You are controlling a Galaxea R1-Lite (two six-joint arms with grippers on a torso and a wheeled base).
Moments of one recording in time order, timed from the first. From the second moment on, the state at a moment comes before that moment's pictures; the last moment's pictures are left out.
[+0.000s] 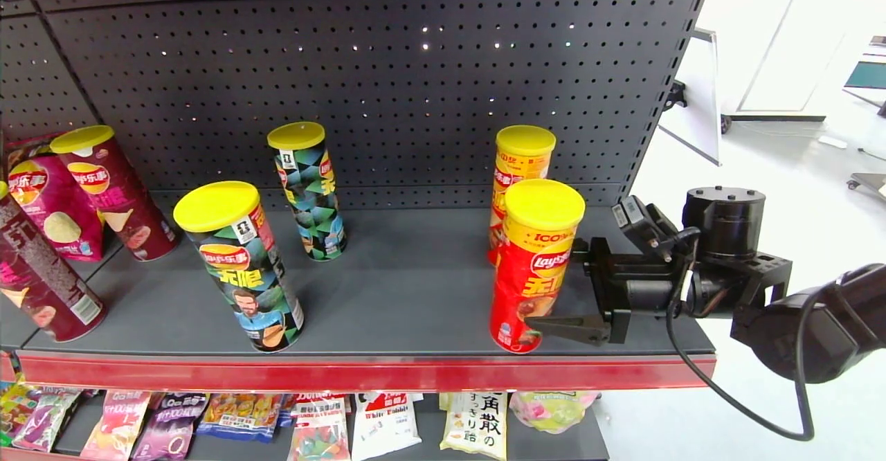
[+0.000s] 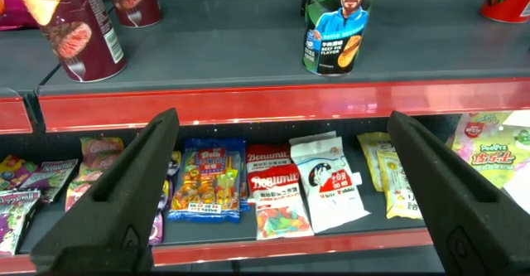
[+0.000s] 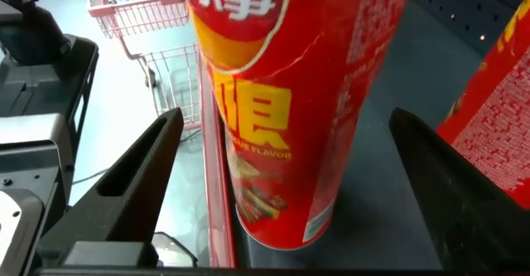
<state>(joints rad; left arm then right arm) 0.00 0.00 0.00 0.00 -0.06 0.00 0.33 1.88 -0.69 -0.90 1.01 -0.34</state>
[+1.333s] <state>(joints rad) 0.00 0.00 0.00 0.00 -0.06 0.00 0.39 1.85 -0.68 -0.93 0.85 -0.34</state>
